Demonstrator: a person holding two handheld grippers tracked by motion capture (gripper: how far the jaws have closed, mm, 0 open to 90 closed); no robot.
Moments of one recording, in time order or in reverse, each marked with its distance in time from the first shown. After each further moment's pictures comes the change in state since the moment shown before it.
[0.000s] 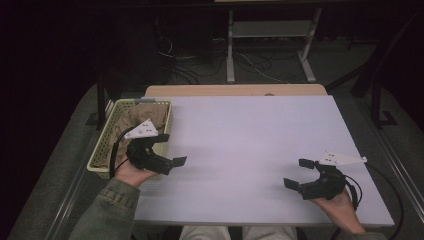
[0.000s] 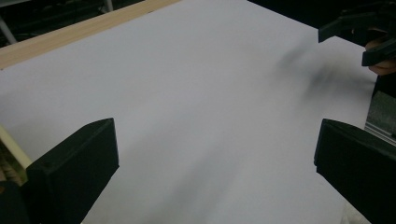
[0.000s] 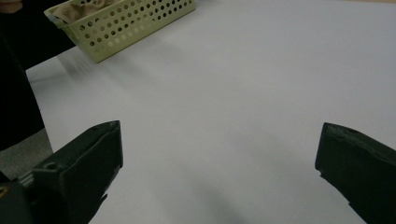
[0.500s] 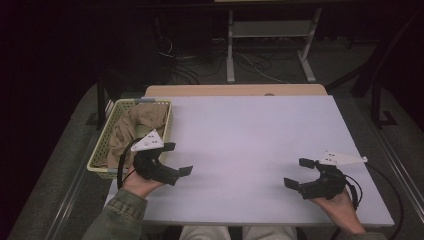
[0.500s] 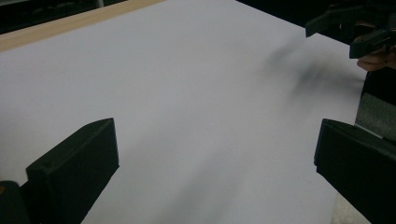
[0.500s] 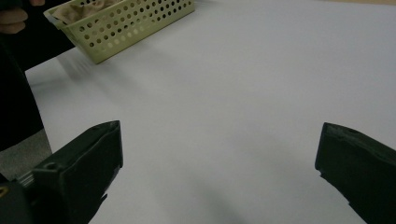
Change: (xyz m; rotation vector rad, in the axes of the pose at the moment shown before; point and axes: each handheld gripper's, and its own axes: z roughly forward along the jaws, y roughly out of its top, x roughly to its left) left arm -0.016 -0.019 0.012 -0.024 -0.021 -0.003; right arm 0.000 0.001 0.000 -0.007 -0.003 -0.001
